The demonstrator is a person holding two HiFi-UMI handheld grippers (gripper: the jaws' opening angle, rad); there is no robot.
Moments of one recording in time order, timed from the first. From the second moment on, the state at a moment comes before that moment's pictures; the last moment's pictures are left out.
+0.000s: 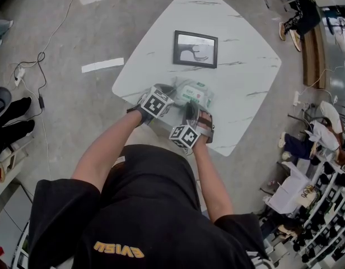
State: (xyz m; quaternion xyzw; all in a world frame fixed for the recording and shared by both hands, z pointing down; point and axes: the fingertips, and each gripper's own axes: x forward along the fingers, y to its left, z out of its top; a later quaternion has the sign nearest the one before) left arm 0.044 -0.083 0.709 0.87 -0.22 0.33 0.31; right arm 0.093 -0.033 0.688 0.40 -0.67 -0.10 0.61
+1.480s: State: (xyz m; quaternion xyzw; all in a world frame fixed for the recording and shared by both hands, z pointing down) left arm 0.043 -0.083 0.710 0.87 -0.21 0.33 0.29; right arm 0.119 -0.096 0.622 0.50 -0.64 -0.15 0.56
